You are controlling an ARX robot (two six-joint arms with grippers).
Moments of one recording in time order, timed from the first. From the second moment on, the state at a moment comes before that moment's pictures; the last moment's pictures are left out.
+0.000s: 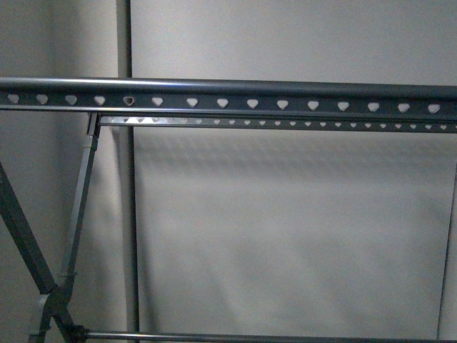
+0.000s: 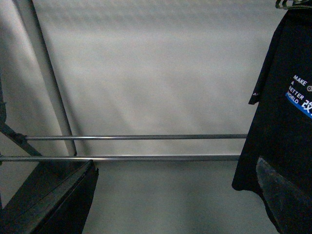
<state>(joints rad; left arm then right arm) 0.26 1.50 1.20 -0.26 -0.49 -1.03 0.00 0.00 0.01 0.00 0.00 0.00</state>
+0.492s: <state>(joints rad) 0.32 1.56 1.20 -0.33 -0.48 -1.05 0.00 0.00 0.01 0.00 0.00 0.00</state>
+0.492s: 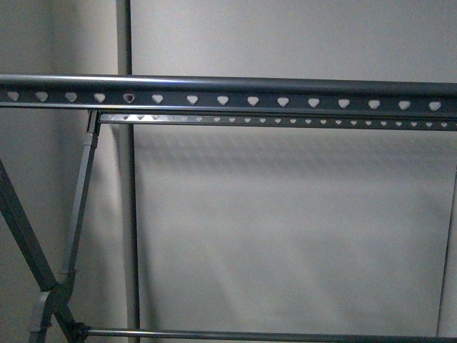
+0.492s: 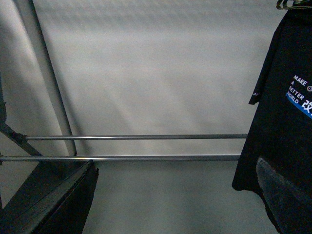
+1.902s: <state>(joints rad) -0.21 1.49 1.18 -0.12 0.68 1.46 0.00 0.00 0.01 0.00 0.00 0.00</state>
